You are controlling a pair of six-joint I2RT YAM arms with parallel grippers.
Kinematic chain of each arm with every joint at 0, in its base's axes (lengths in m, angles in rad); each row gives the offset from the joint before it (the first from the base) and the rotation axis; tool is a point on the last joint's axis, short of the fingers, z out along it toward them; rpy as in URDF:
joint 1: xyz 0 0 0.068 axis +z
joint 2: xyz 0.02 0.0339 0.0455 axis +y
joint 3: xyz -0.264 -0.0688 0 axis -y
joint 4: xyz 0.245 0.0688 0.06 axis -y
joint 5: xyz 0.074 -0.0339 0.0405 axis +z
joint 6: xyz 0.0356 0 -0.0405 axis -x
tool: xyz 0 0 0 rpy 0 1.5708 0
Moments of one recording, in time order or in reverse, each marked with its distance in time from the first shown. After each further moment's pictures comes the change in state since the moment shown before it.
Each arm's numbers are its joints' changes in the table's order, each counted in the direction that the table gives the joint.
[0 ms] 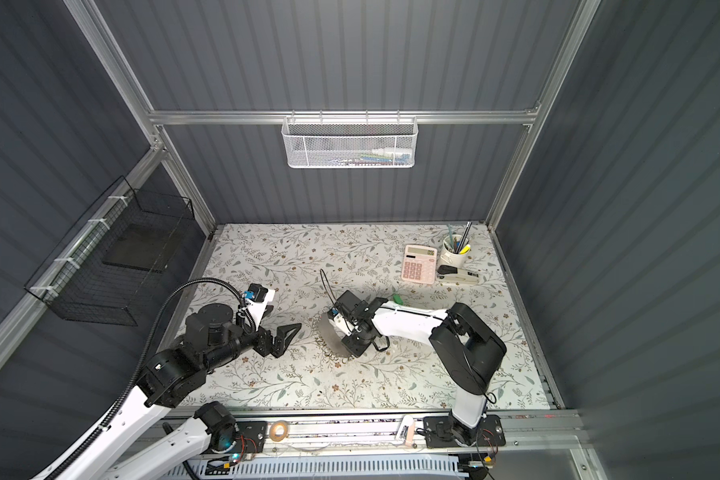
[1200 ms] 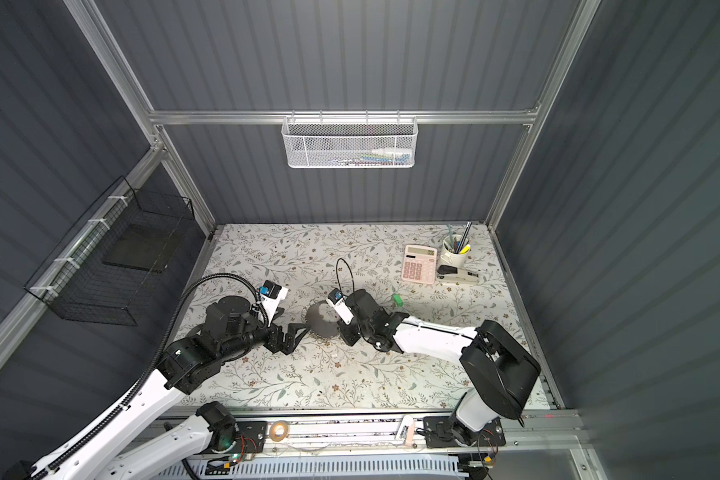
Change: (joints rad) left arm 0.000 0.123 0.000 0.039 -0.056 0.058; right arm 0.000 -0.230 -0.265 0.631 -0.043 -0.043
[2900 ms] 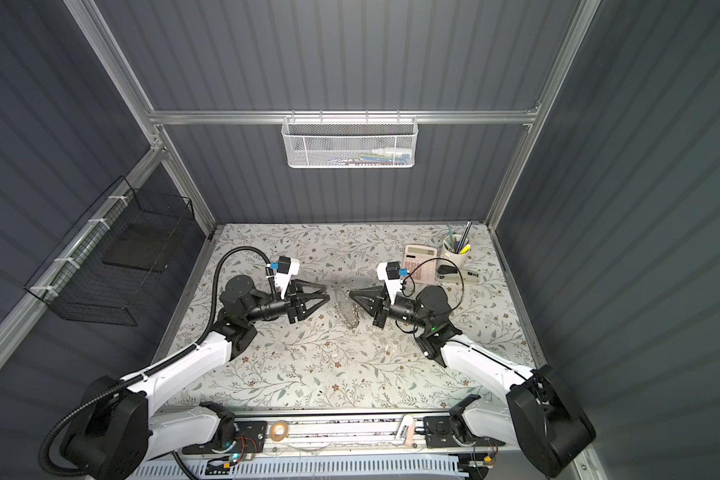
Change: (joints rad) left arm 0.240 0.446 -0.170 1.175 -0.825 0.226; right arm -0.335 -0.338 -0.303 0.829 0.715 -0.419
